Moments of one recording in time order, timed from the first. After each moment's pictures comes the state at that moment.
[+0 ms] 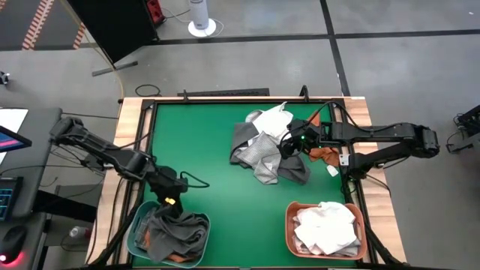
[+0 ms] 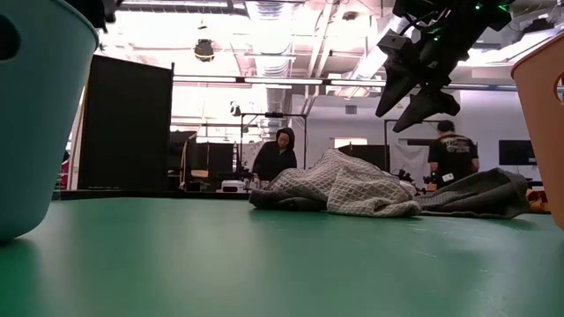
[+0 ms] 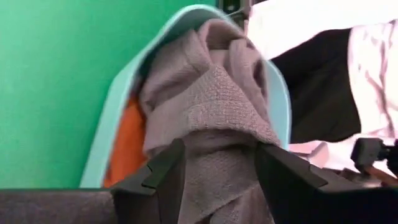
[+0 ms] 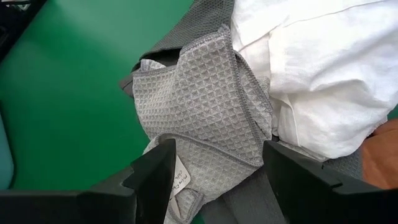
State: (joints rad) left arm -0.41 0.97 0.65 -0.35 0.41 -0.81; right arm -0.17 1.15 0.81 -0.51 0.16 0.75
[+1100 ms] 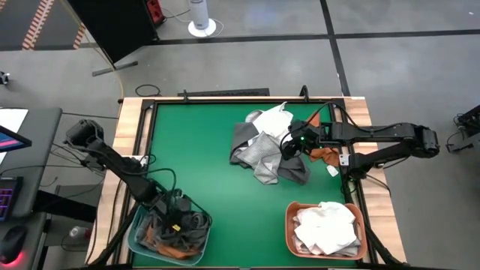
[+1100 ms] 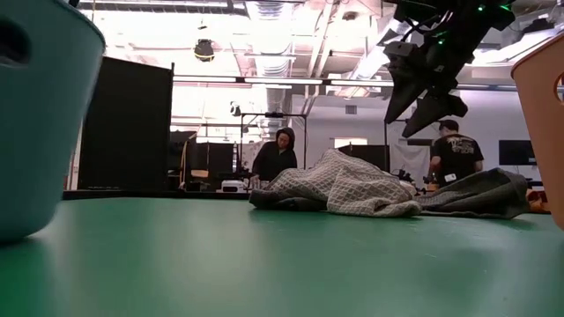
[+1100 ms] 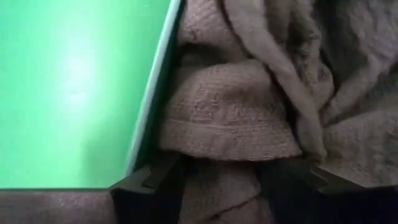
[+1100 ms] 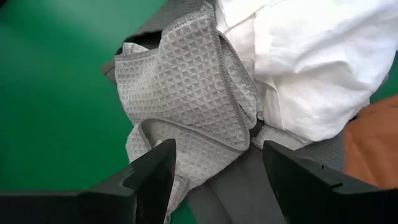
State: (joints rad) left arm -0.69 1.35 0.76 -0.53 -0.01 -0.79; right arm -0.17 1.15 0.81 -0.58 0.16 0.75
